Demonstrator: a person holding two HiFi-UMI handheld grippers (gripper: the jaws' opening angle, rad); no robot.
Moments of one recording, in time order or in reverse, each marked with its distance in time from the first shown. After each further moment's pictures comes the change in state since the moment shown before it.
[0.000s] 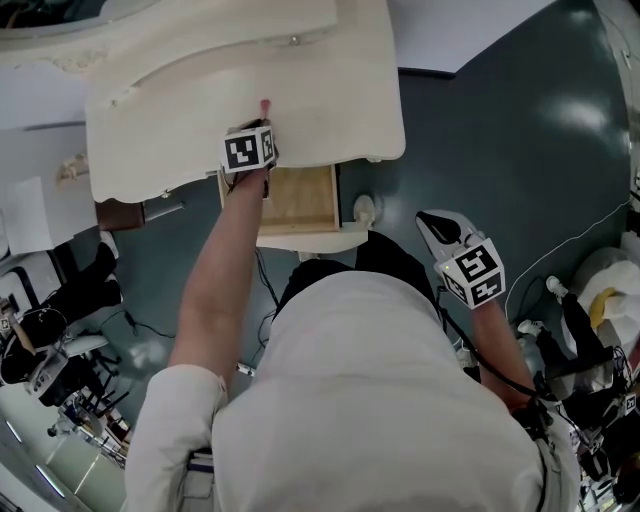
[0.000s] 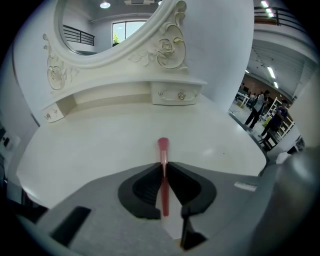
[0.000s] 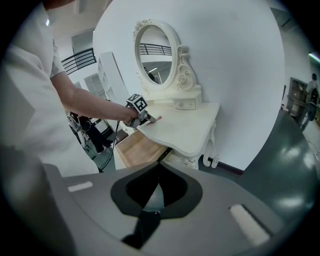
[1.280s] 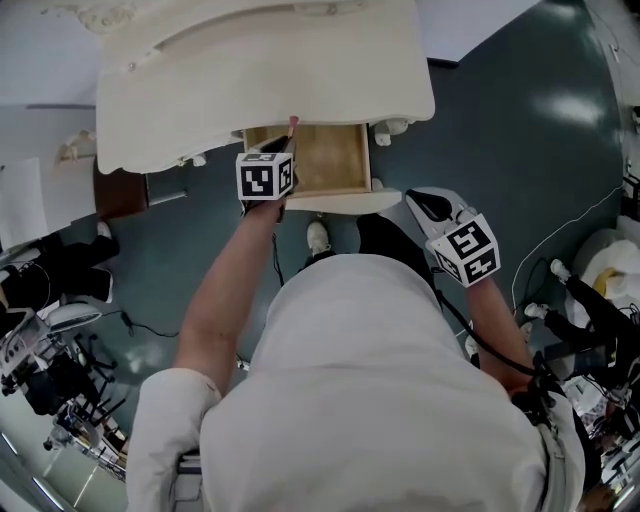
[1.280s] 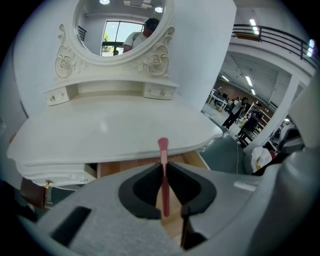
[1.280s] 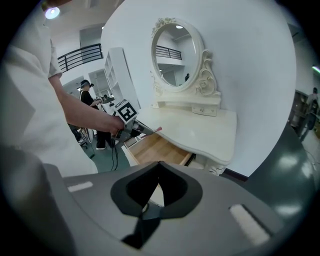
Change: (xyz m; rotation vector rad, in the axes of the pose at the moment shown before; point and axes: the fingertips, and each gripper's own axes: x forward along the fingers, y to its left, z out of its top) left arm -0.095 0.020 -0.120 0.042 -0.037 -0.244; right arm 0.058 0.141 0.026 -0.065 -0.025 -0.033
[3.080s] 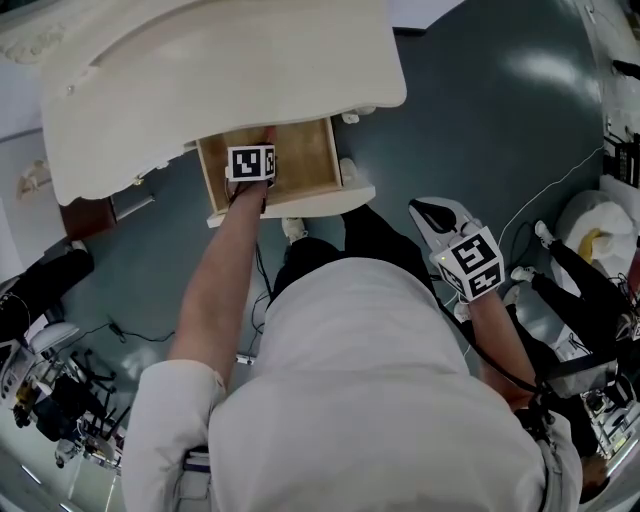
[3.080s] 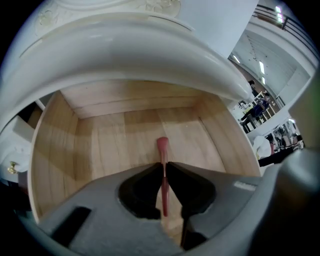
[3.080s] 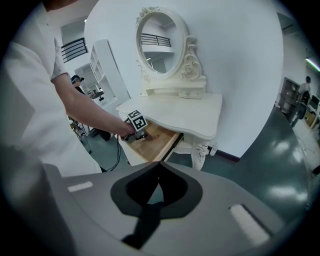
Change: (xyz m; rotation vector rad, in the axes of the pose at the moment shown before) left arm 0.133 0.016 -0.087 -0.049 0.310 0.011; right arm -0.026 -0.043 -0.054 0.102 0.137 -0.053
